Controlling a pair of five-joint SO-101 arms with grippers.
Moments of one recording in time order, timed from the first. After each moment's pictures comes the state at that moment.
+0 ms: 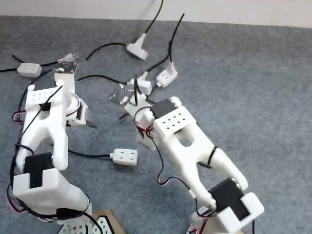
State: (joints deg) left arm -18.6 7.5 16.5 69.9 -11.6; right arm -39.1 -2.0 18.8 67.9 25.0
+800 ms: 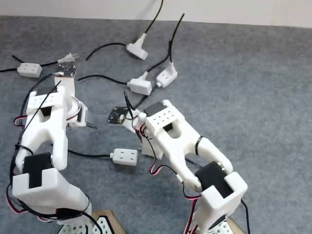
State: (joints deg) left arm -19.4 7.5 21.7 61.3 -11.6; right arm -39.5 9.8 17.6 70.4 40.2
